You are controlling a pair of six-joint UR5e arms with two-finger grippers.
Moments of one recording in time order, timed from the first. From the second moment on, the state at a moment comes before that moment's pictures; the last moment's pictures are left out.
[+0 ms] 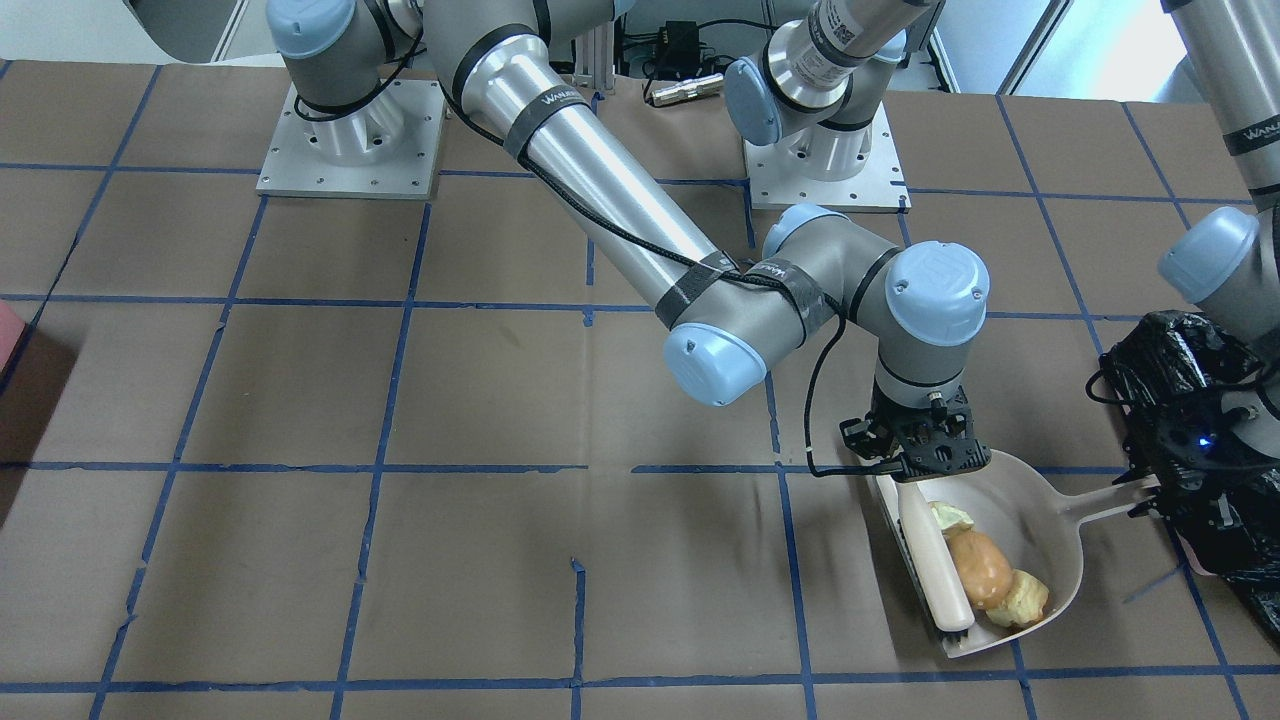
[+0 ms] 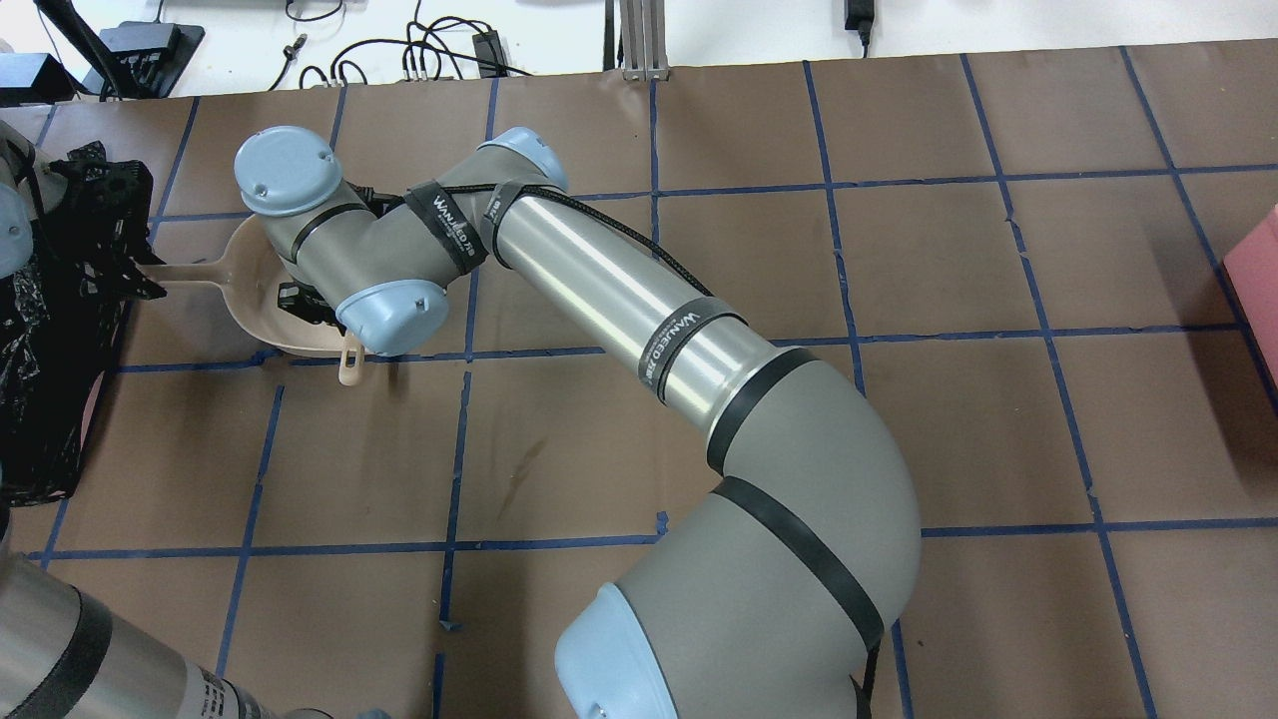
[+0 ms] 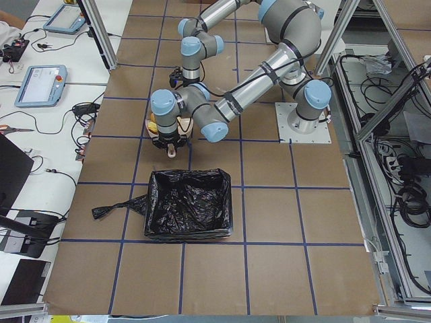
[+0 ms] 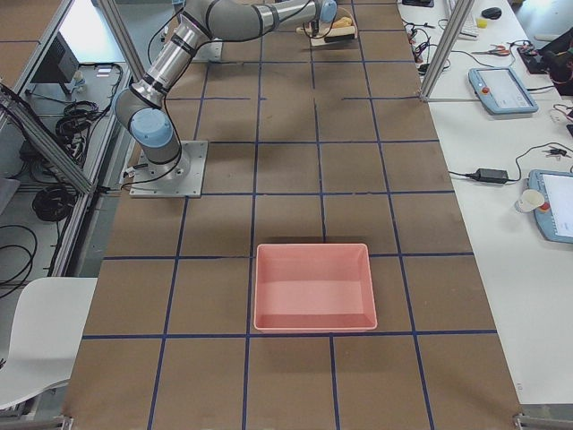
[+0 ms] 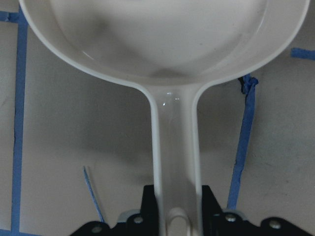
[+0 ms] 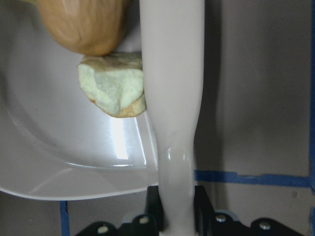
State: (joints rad) left arm -1.01 -2.04 -1.58 -1.06 1.55 1.99; right arm 2.30 -0.54 0.74 -2.02 -1.42 0.62
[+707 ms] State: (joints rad) left arm -1.00 -2.04 -1.60 -1.07 1.48 1.98; right arm 2.30 -0.54 0.75 -2.09 -1.38 0.53
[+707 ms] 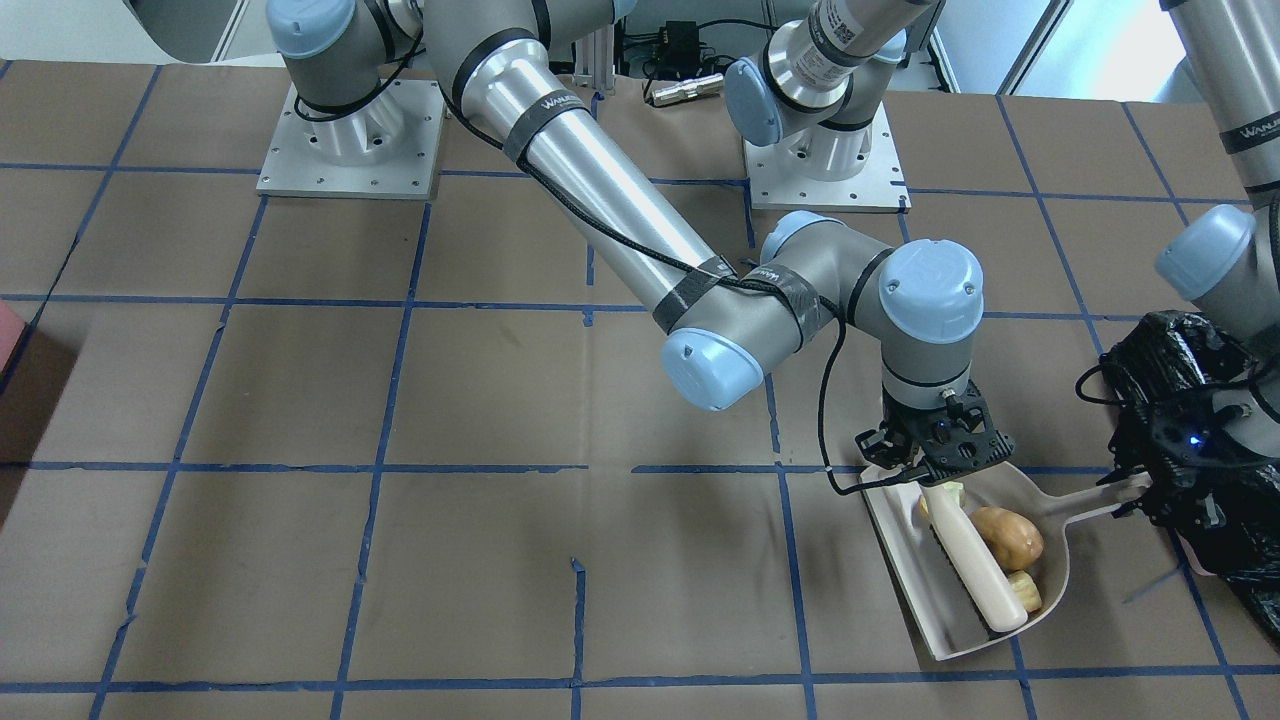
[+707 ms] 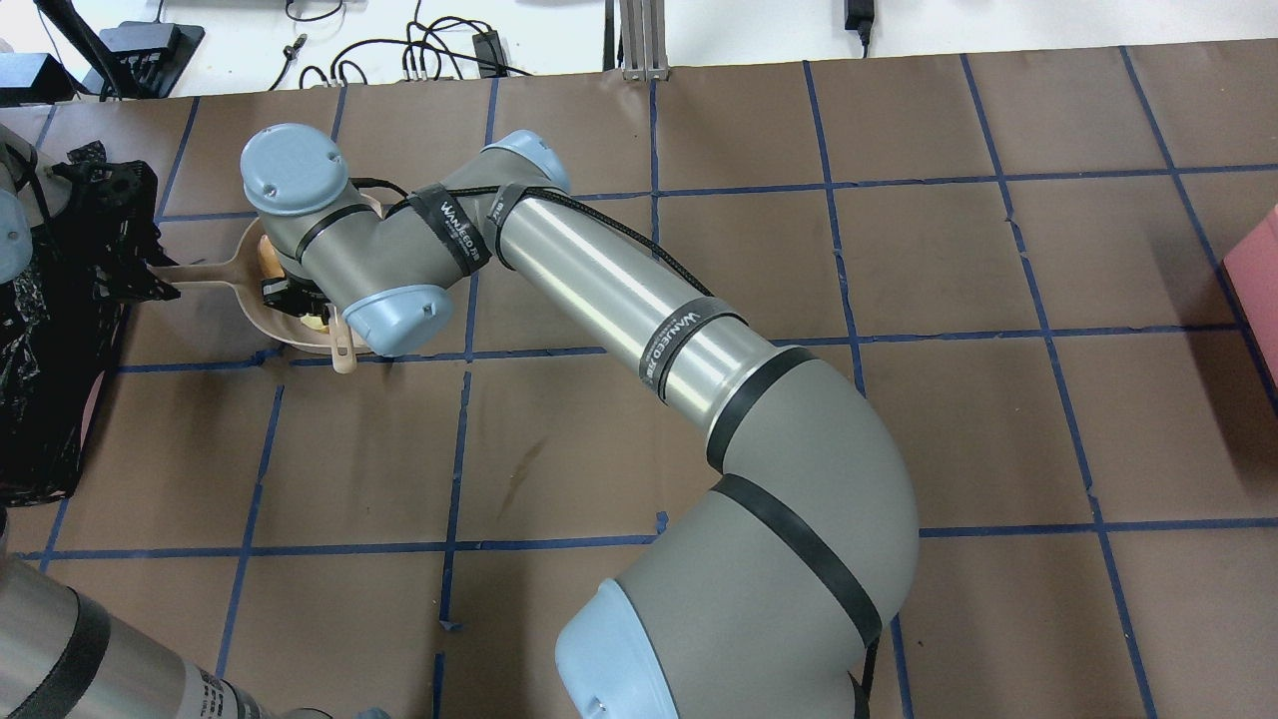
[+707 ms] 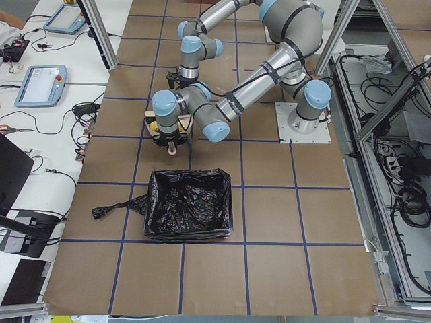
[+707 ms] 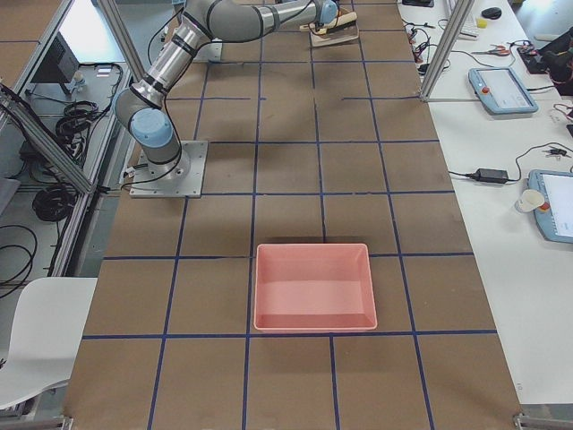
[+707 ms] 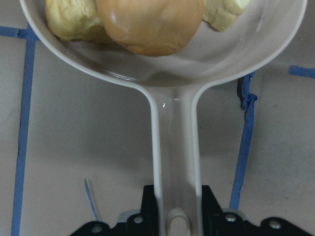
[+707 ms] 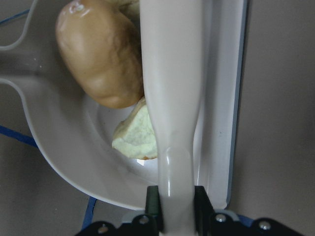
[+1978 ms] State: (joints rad) left arm -0.95 -2.04 -1.62 -1.12 1.34 1.94; right arm 2.19 -0.80 0.85 -1.57 -1.50 0.43
